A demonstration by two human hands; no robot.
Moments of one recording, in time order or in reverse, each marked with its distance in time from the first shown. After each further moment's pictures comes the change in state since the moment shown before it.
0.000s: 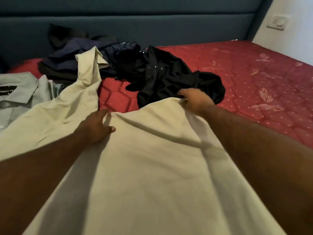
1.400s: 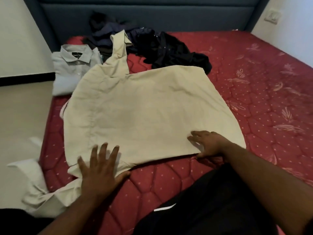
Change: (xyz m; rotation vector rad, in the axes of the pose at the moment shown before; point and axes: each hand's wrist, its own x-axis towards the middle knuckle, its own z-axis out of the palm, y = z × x) left_hand -0.481 -0.027 0.003 0.391 0.097 0.113; right_hand -0.389 -0.004 -0.025 -0.349 -0.657 -0.286
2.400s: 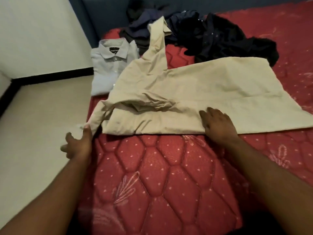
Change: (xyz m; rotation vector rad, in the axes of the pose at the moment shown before) left_hand 0.110 -0.162 -0.022 -0.753 0.249 -1.345; right_hand 0.162 -0.082 -0.050 0.246 0.614 0.114
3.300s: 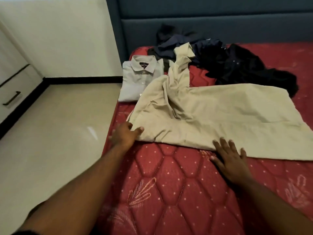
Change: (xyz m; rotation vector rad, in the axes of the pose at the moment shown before) left_hand -0.017 0.034 0.019 0.289 -0.227 0.557; right_hand -0.056 -0.022 0.011 0.066 -0.179 0.022
